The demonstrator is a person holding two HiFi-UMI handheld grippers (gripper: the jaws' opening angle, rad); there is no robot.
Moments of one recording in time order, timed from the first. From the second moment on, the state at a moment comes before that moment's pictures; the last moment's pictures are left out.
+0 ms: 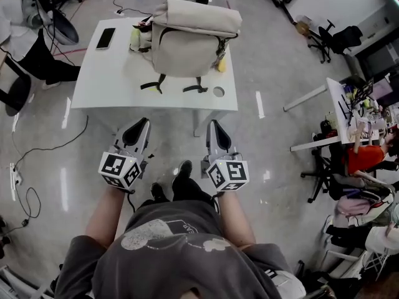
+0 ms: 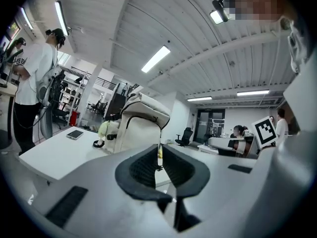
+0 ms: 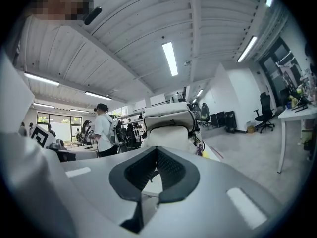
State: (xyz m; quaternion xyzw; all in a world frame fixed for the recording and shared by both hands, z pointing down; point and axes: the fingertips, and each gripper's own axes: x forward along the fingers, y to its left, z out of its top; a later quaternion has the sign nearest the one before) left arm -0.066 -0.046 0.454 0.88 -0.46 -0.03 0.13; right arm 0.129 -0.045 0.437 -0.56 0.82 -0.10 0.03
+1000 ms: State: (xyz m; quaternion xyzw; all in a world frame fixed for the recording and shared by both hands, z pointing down) left arm 0.035 0.112 0.447 0.88 -0.47 -0.02 0.12; right arm 0.186 0.118 0.433 -0.50 0.86 -0.10 0.04
